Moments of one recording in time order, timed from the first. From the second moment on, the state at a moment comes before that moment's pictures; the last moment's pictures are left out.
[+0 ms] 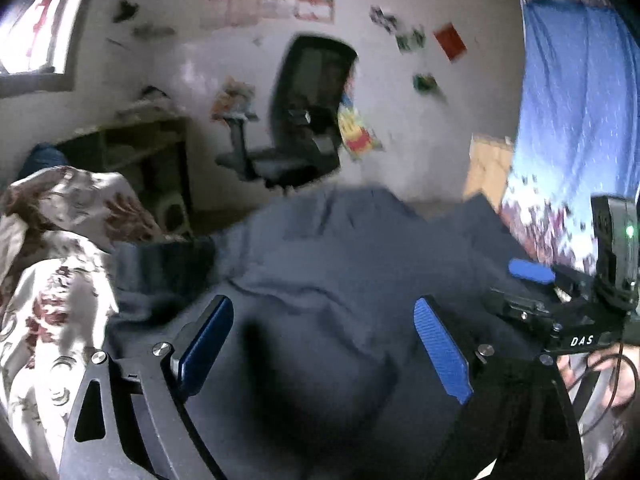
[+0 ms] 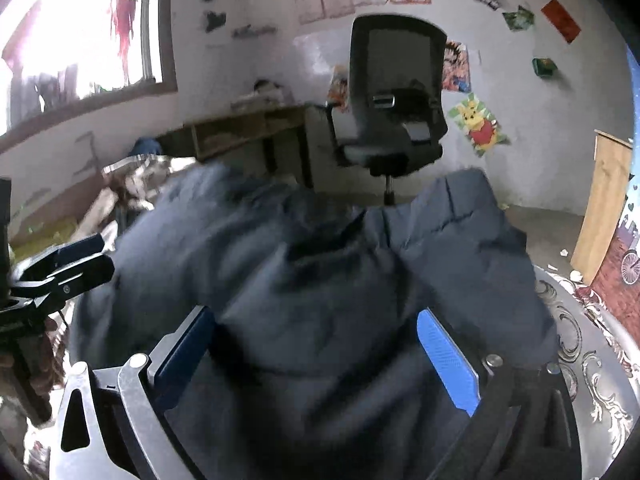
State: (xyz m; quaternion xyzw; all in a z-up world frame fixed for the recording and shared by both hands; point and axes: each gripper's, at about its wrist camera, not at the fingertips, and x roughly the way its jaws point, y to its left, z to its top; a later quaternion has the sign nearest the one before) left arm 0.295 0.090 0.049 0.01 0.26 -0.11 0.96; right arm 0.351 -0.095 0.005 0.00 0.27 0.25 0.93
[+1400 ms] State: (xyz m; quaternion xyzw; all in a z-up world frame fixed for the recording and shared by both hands) left arm 0.439 0.127 -0.011 -0.09 0.41 -0.09 0.90; right arm 0.479 -0.136 -0.051 0.09 0.40 0.19 0.89
